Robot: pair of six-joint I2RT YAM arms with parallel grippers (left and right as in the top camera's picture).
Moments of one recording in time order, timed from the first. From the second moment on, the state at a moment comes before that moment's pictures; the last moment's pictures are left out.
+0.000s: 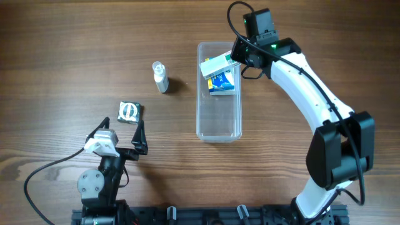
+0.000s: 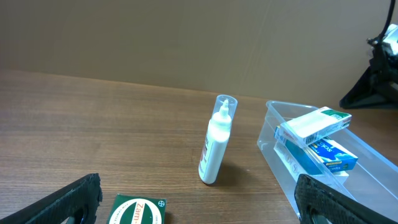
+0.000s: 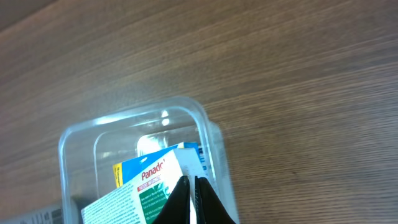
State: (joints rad) left arm 0.06 0.02 0.01 -0.05 0.21 -0.12; right arm 0.33 1.90 1.53 -0.59 0.03 0.59
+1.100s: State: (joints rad) left arm 0.06 0.02 0.01 -0.05 0.21 -0.12; right arm 0.33 1.90 1.52 -0.71 -0.04 0.57
